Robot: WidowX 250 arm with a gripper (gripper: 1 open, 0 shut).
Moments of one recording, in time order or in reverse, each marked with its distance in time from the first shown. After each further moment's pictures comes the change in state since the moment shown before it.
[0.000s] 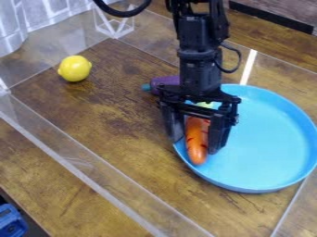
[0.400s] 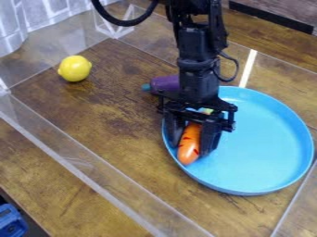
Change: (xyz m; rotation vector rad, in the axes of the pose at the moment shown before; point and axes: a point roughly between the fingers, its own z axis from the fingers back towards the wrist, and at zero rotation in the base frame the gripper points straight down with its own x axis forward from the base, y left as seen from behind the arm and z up) arm 0.001 0.004 -0.007 0.015 0.010 0.007
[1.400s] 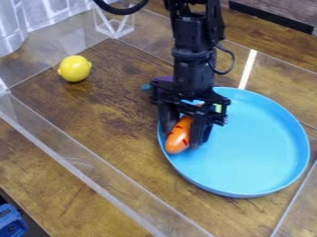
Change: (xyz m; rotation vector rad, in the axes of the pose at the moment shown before) arm -0.010 0.015 0.013 0.054 0.035 -0.016
